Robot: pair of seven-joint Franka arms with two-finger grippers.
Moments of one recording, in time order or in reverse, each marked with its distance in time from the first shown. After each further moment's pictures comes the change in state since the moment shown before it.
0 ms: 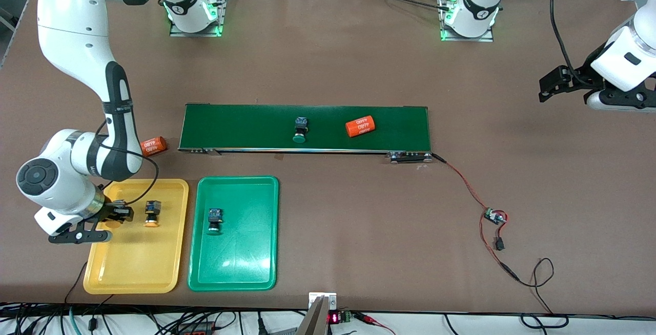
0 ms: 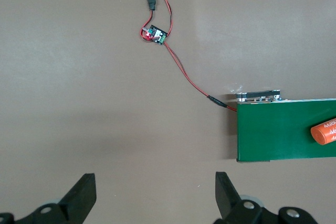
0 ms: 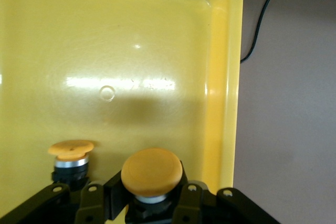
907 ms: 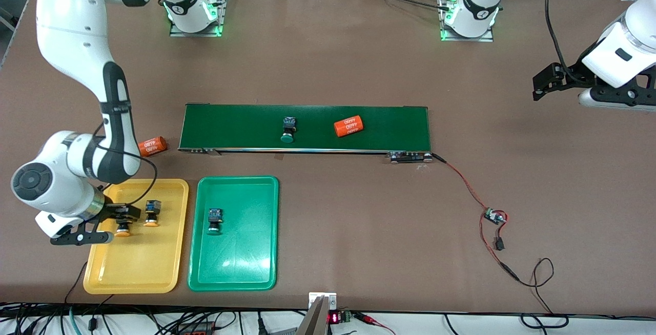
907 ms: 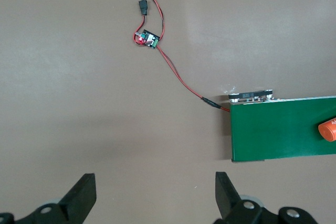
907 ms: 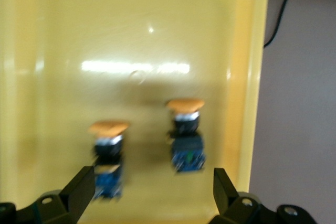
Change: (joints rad) left arm -0.008 0.000 -0.020 0.016 0.000 -0.002 -0.001; right arm 0.015 -0.059 0.016 0.060 0.033 -0.246 0.004
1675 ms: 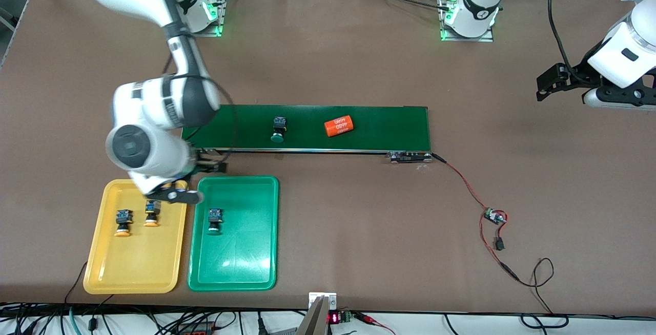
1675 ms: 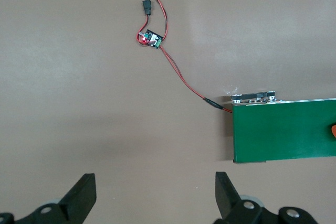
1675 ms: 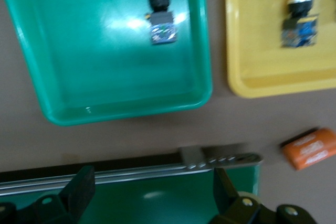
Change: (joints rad) left arm 0.005 0.000 0.007 0.001 0.000 0.000 -0.001; right arm 0.383 -0.185 0.016 -0.071 0.011 -0.320 0.566
